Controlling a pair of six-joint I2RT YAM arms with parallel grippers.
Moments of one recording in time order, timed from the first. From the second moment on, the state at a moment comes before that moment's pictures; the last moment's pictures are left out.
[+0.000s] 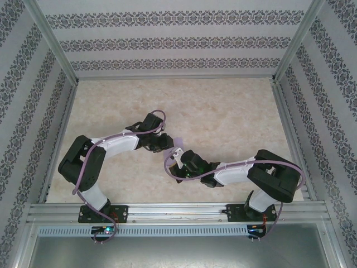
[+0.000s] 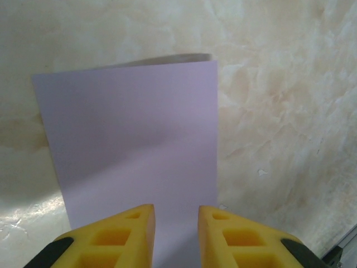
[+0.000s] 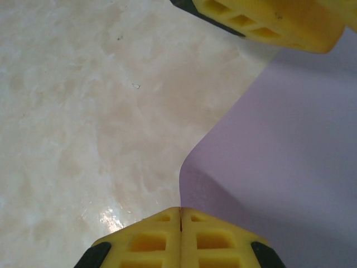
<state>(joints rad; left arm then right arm) -0.53 1.70 0.96 -0.29 0.38 -0.79 1.01 1.58 0.52 0.38 -0.07 0.35</state>
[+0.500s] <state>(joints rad) -0.52 1.85 1.03 -0.30 0.42 -0.71 0.98 1.61 0.52 0.41 -0.14 0.41</state>
